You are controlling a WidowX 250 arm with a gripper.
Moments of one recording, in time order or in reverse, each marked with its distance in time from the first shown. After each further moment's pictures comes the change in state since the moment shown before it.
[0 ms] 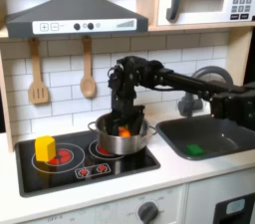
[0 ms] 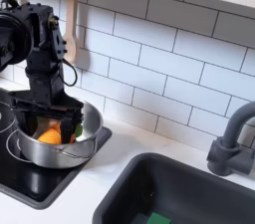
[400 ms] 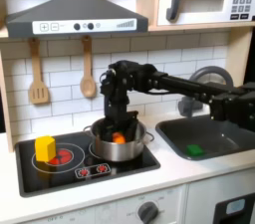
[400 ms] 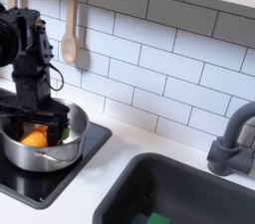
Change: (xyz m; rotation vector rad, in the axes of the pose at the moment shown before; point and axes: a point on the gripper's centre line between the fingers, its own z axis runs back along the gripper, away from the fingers) arm -0.011 0.026 0.000 0.005 0.034 0.050
